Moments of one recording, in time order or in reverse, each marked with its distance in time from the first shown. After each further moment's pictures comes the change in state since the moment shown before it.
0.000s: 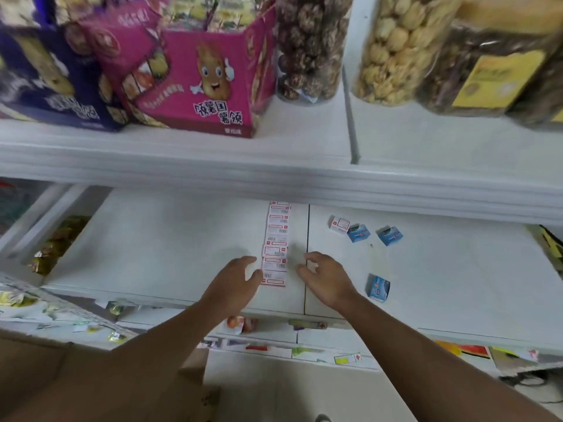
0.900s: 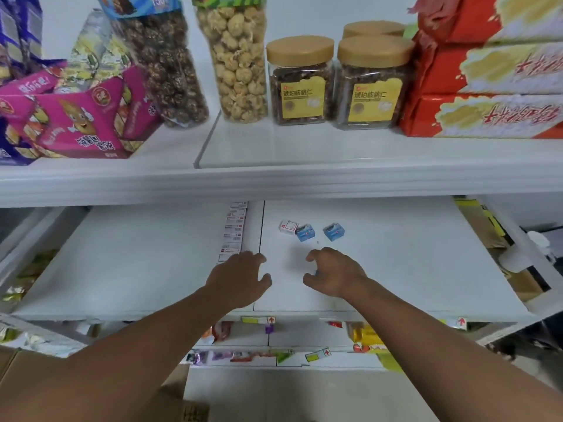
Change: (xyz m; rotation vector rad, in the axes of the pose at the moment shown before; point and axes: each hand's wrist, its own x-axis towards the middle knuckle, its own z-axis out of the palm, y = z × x) left_hand -0.047 0.170 0.044 0.604 0.002 0.229; right_hand -0.060 0.076 -0.140 -0.492 -0.005 -0.065
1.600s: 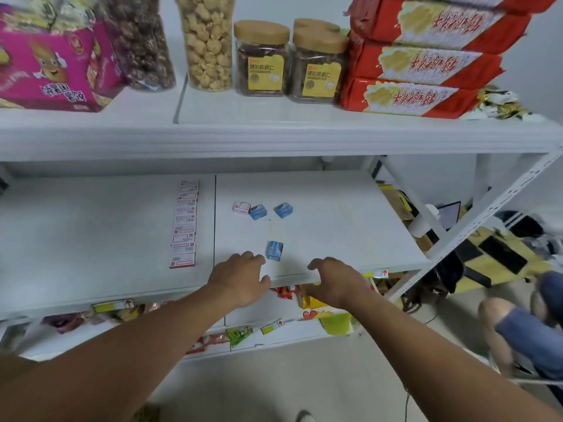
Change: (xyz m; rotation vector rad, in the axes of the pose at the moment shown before) left_hand -0.050 0.057 0.055 0.025 -0.076 0.235; right_hand -0.149 0.030 0.027 -0.041 0.045 0.254
